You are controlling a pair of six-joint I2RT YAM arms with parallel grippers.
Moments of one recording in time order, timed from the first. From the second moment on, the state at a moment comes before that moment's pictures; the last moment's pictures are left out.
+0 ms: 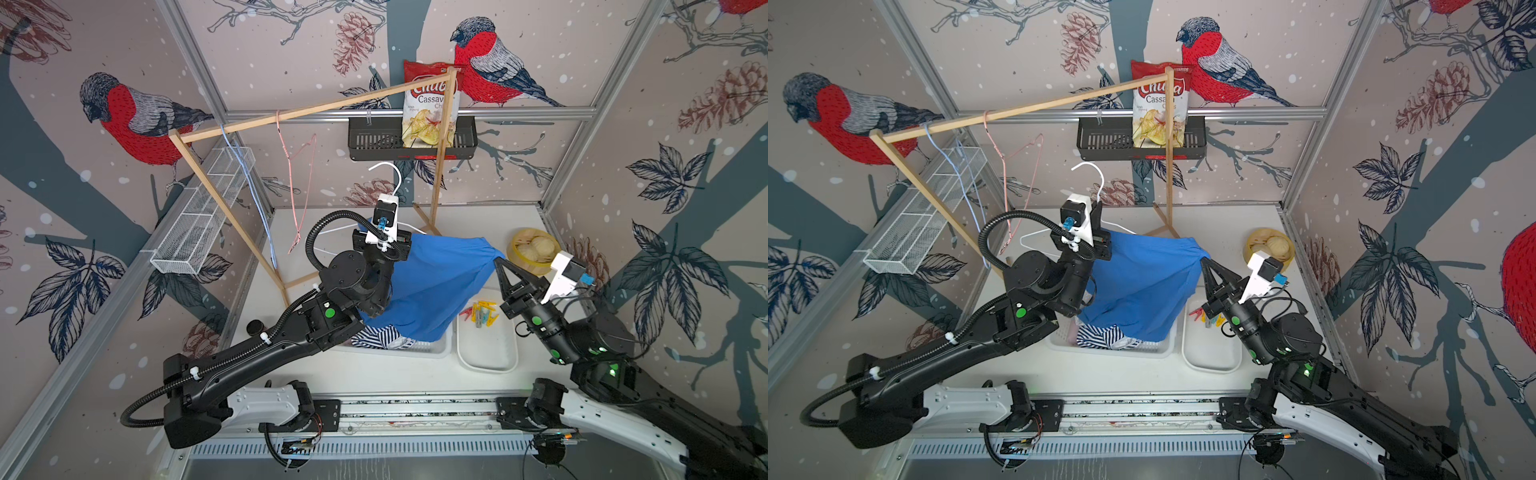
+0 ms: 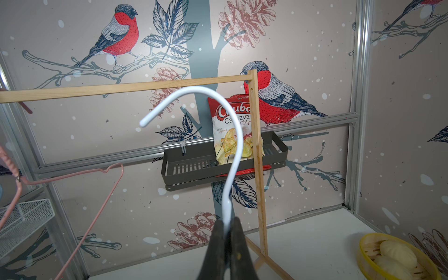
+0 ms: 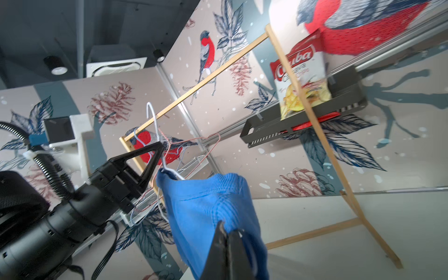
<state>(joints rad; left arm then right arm) -1.10 1.17 1.24 0.29 -0.84 0.37 1.05 0.48 0.69 0.12 0.43 0.37</state>
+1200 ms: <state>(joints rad) -1.09 1.15 1.25 0.29 -0.87 0.43 1.02 0.70 0.56 0.33 0.17 0.49</state>
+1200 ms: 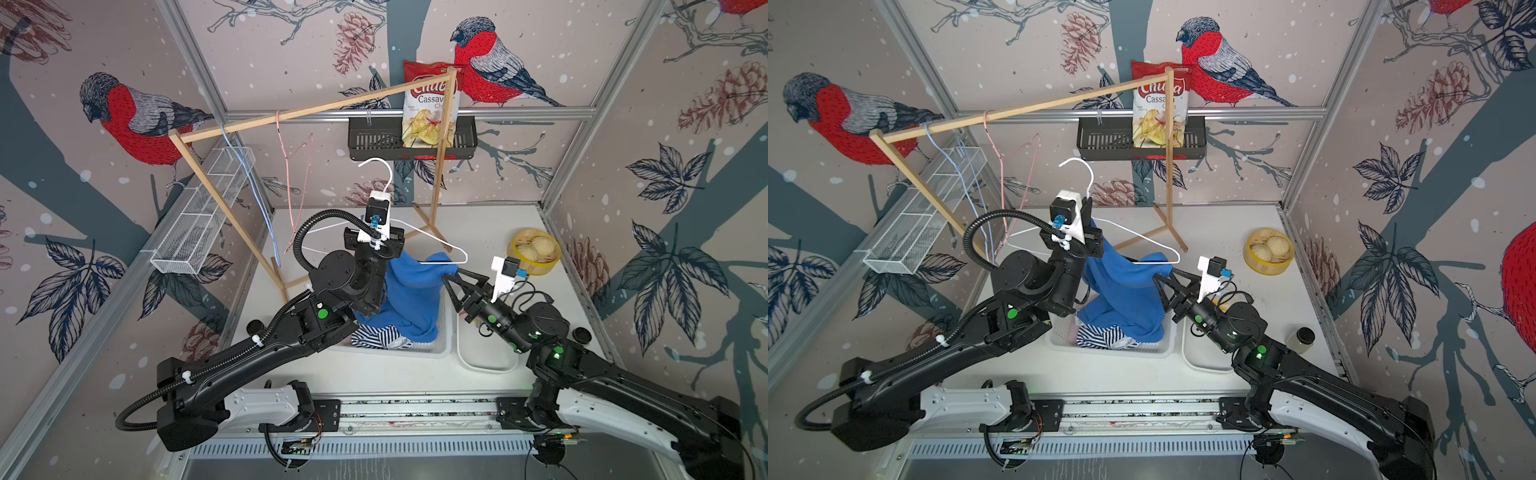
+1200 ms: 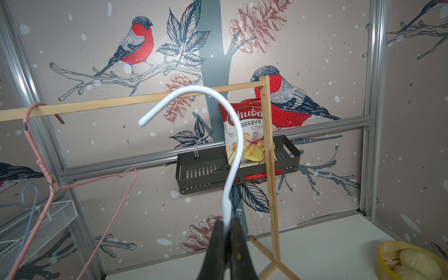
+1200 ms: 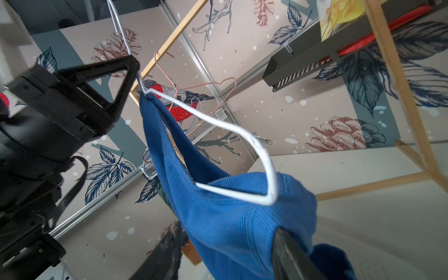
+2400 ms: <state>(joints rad) -1.00 1.09 1.09 0.34 -0.54 0.35 0.79 1.24 1.50 -0.48 -0.37 0.00</state>
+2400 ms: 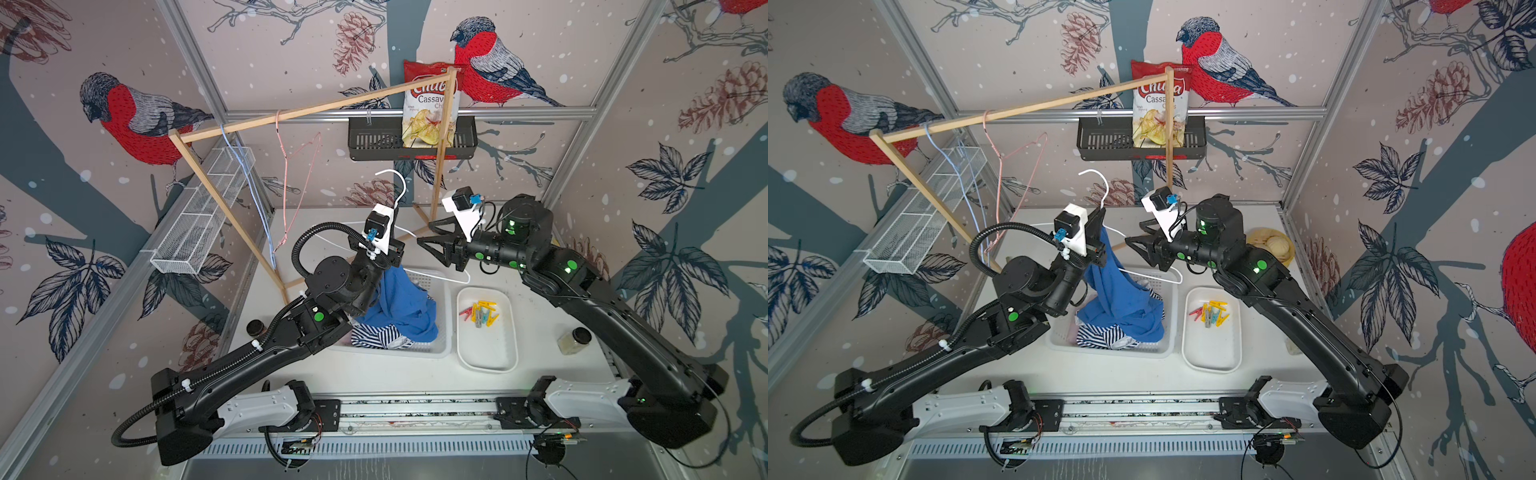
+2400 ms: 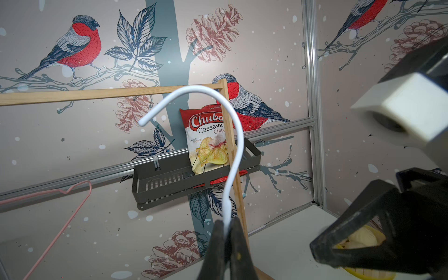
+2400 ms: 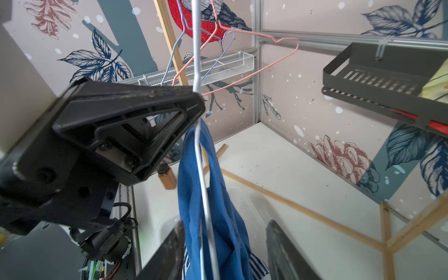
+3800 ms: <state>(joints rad) -1.04 0.88 0.92 0.18 -0.38 0.13 0.82 1.06 1.33 -0.45 -0.31 -0.04</state>
